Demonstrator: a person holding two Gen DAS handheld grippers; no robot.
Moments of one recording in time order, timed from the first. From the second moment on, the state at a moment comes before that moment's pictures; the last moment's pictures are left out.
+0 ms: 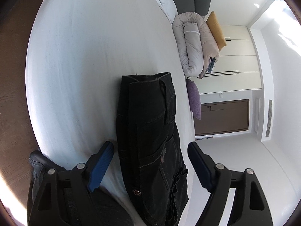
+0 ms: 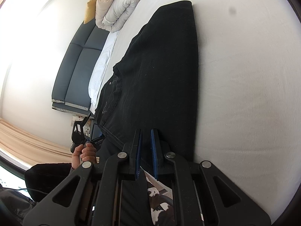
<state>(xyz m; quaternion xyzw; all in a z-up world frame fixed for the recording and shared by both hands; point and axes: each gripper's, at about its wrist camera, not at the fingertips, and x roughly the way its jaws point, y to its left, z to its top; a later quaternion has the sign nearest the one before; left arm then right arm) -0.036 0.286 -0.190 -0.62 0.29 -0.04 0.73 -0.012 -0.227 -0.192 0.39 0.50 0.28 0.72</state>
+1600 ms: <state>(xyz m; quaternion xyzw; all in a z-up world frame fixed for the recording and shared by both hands) -0.011 0.258 -0.167 -0.52 0.29 -0.05 0.80 0.134 -0.051 -0.161 0.33 0.56 0.36 0.67</state>
